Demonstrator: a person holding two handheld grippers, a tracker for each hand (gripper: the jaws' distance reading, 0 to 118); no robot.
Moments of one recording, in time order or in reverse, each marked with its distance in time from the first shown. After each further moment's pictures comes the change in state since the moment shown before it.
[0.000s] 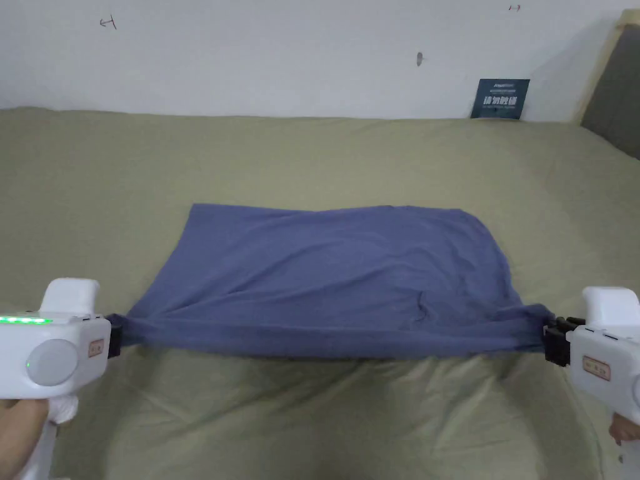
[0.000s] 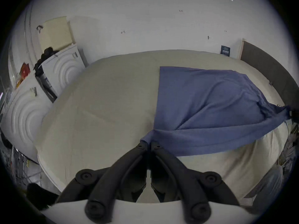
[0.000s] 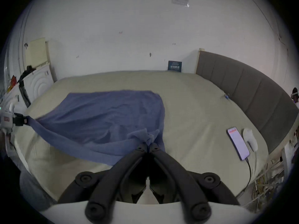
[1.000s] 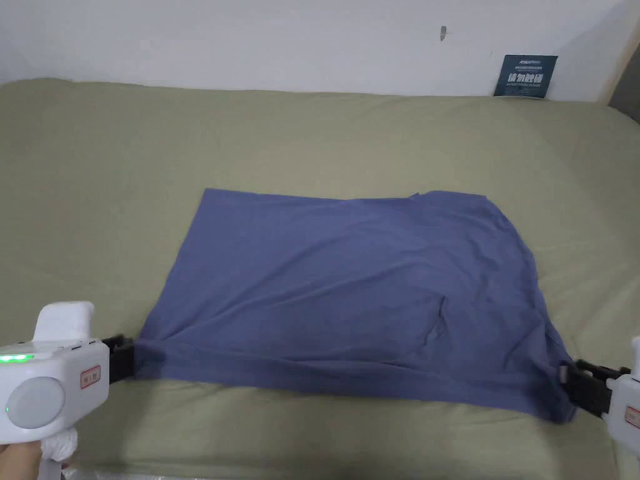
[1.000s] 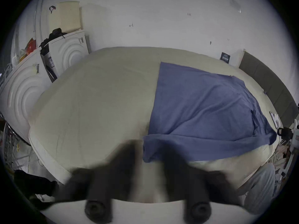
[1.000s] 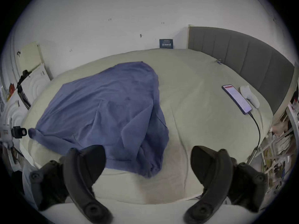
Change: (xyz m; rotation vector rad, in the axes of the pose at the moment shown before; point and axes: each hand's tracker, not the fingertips) left arm -0.014 -0.051 0.022 -0.007 -0.069 0.114; right arm 0.004 -0.057 0.027 -0.033 -0.012 -0.143
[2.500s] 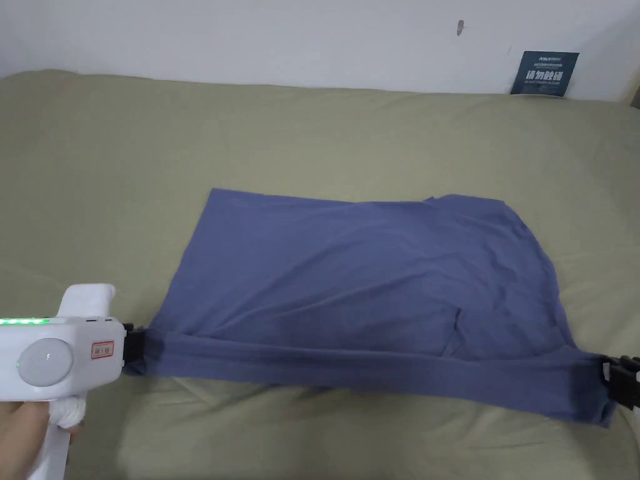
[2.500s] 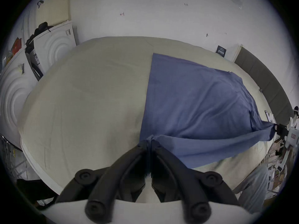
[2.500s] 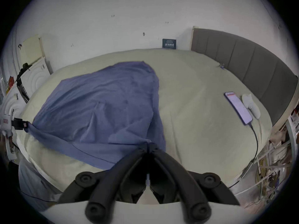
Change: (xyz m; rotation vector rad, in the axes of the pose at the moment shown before) left arm 0.001 0.047 -0.047 -0.116 -0.085 -0.010; right arm 0.026 0.044 -0.051 -0.048 -0.006 0.057
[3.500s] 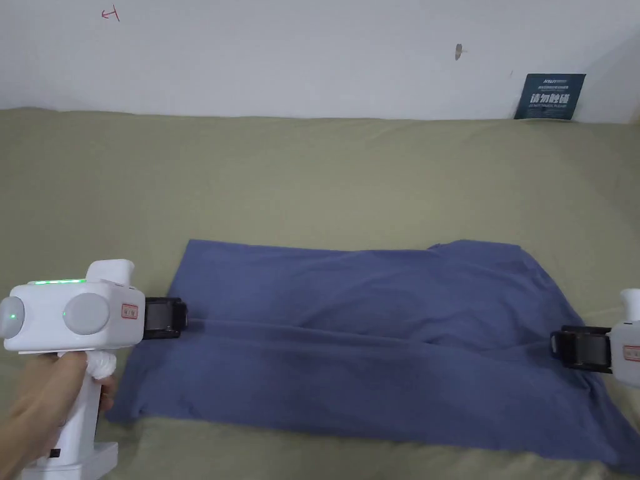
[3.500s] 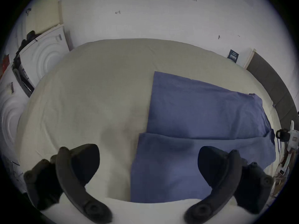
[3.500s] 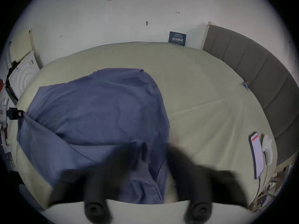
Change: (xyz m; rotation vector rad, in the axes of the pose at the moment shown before) left arm 0.018 0.129 -0.116 0.000 0.054 0.013; right arm -0.006 0.103 -0.137 -0.075 -0.041 0.031
